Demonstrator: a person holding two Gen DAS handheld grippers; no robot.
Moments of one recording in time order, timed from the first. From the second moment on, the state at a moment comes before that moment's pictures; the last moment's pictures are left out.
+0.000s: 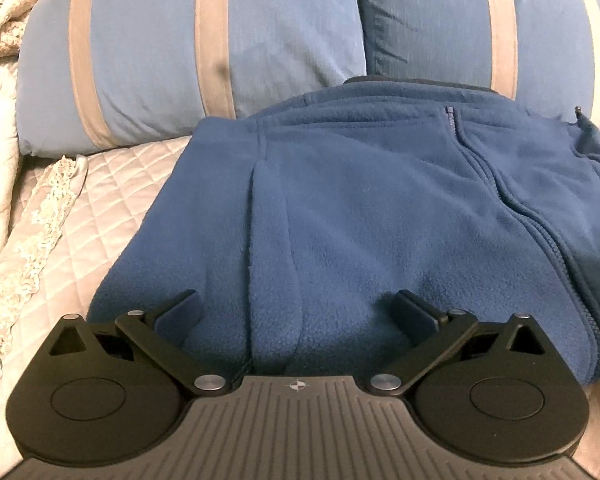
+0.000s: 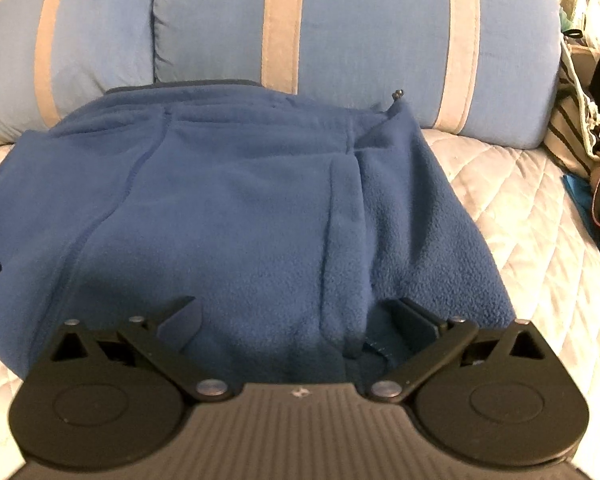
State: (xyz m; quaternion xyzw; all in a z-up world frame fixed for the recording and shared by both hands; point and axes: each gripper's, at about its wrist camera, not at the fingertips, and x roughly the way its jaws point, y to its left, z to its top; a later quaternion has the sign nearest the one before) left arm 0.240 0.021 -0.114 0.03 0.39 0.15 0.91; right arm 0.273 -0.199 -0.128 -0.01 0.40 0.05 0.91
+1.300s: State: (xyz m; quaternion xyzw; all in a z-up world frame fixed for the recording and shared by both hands) left arm 0.212 0.167 -0.033 -0.03 0.35 0.07 0.93; right arm 0.317 -0.326 -0.064 0.15 0.39 0.17 0.89
